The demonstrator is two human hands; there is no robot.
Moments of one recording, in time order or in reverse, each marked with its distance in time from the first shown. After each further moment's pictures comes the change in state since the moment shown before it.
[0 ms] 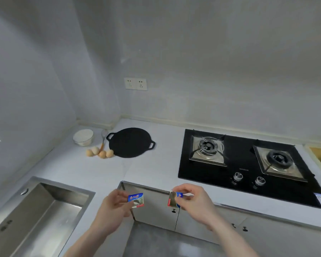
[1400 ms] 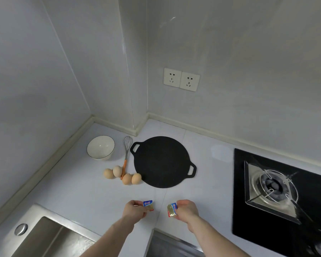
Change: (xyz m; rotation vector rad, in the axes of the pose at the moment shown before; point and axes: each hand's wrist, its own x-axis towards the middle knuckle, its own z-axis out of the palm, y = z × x) left_hand 0.382 -0.086 -0.085 -0.085 0.098 -0.605; right_hand 0.385 0.043 0.228 0.037 0.069 0.616
